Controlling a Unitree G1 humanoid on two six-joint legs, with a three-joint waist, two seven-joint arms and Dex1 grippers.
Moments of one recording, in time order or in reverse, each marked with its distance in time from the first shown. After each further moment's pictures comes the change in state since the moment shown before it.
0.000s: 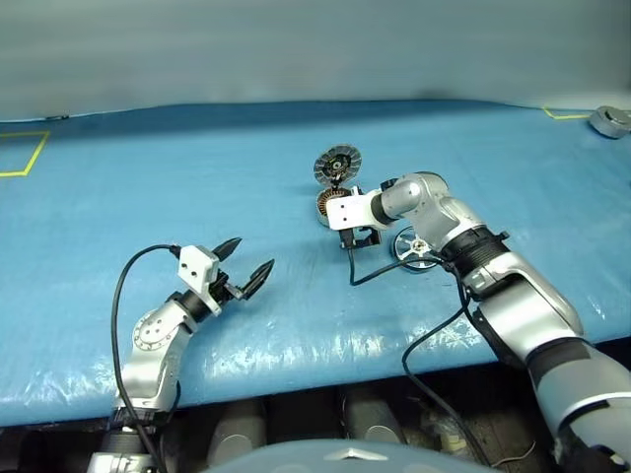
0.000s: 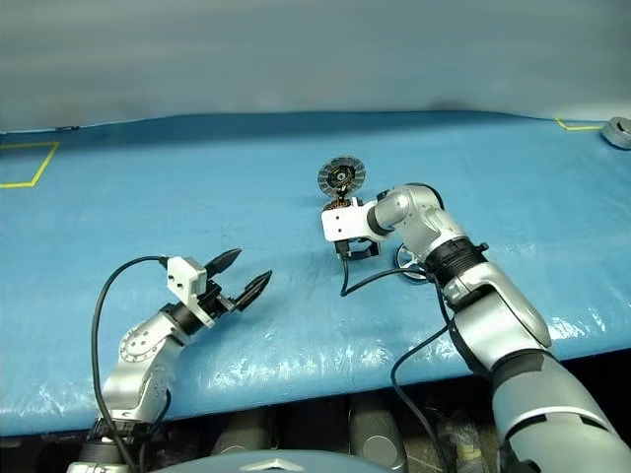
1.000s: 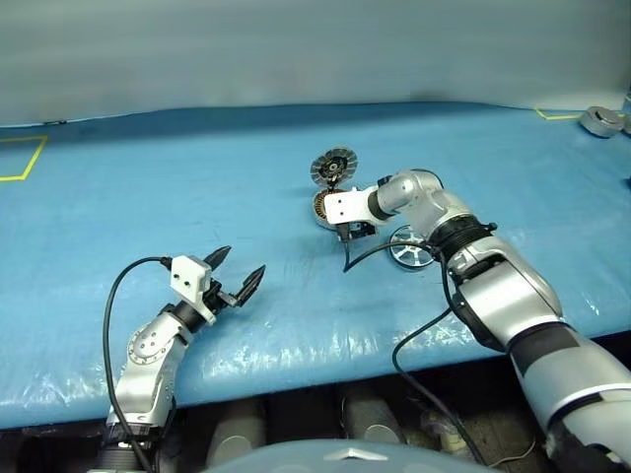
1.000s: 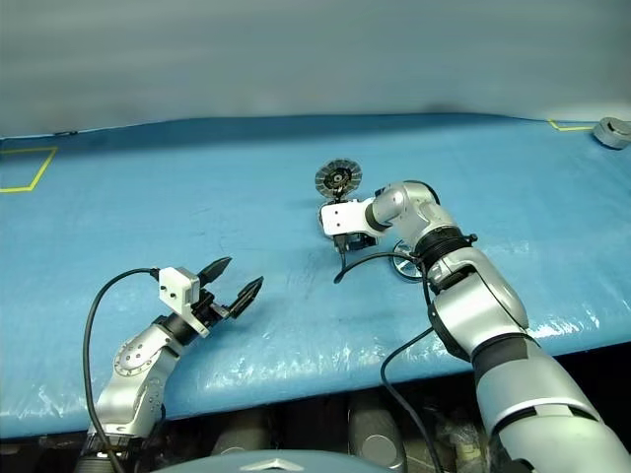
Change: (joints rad) left arm 0.052 0.002 0.009 -0.018 -0.002 -0.012 0.050; right arm -0.072 0.088 -0.053 0.277 -0.060 -0.102 -0.087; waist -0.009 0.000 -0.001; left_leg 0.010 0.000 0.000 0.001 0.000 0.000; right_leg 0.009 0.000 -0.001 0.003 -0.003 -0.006
